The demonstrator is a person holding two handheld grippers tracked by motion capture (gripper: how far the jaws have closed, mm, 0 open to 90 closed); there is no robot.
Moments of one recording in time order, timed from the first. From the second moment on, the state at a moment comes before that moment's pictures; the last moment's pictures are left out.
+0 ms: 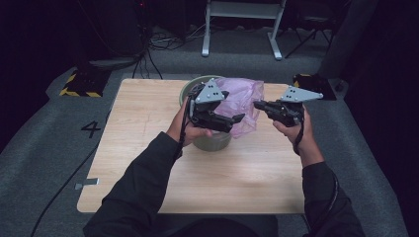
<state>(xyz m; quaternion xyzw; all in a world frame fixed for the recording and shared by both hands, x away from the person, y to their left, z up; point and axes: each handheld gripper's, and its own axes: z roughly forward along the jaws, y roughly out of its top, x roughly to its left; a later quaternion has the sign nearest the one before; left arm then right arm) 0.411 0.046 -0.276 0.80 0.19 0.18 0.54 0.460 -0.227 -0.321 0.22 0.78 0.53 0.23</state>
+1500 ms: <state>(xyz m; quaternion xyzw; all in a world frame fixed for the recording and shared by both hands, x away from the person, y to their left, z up) 0.414 0.174 -0.329 0.77 0.27 0.21 0.54 0.450 -0.236 -0.346 0.22 0.81 0.50 0.23</state>
